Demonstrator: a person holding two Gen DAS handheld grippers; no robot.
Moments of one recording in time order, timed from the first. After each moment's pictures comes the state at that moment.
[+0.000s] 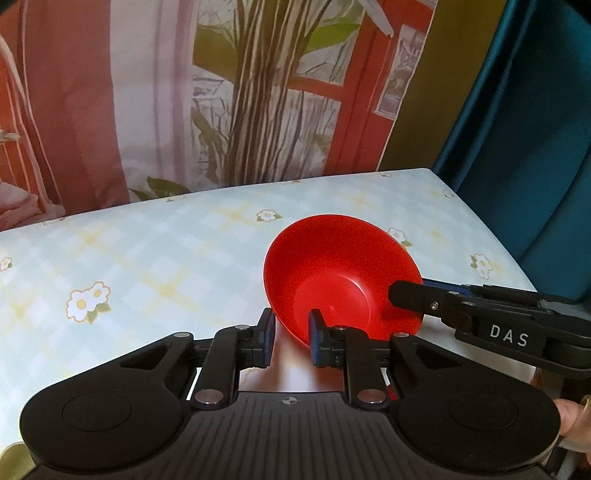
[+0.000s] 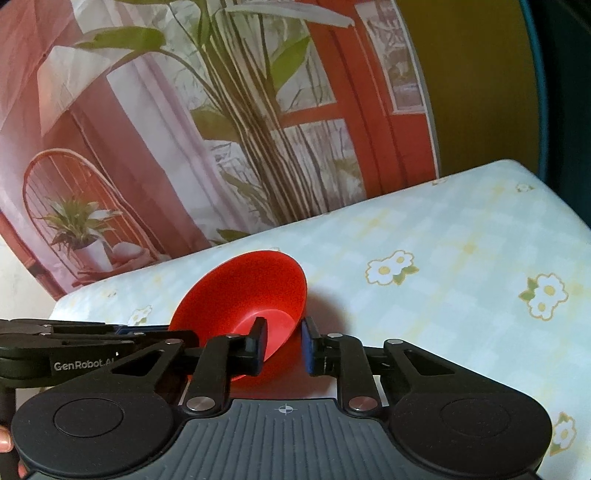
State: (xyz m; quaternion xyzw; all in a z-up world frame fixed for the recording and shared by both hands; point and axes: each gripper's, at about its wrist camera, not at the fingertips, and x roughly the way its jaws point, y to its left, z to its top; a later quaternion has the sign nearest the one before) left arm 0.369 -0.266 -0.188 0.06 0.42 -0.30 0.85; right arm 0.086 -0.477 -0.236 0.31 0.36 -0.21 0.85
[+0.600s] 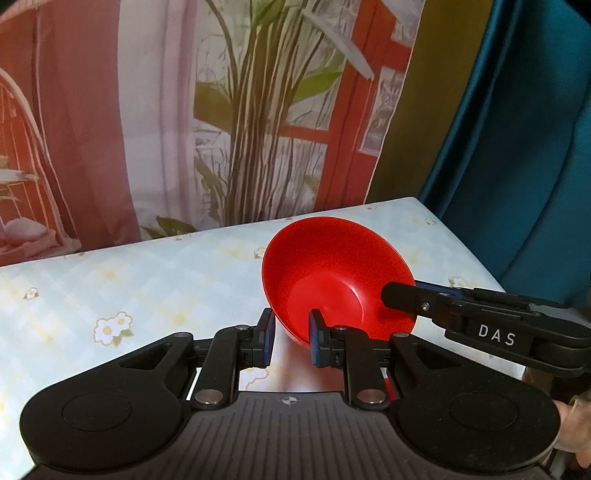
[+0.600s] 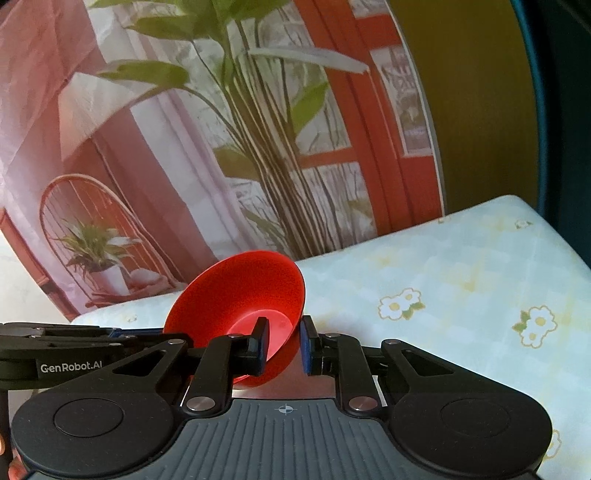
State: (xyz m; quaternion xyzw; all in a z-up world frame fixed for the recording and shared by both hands) left arm 0.342 -0.255 -0.144 0.06 0.39 -0.31 0.87; right arm 0.084 -0.473 -0.191 0.31 0.32 -0.21 0.87
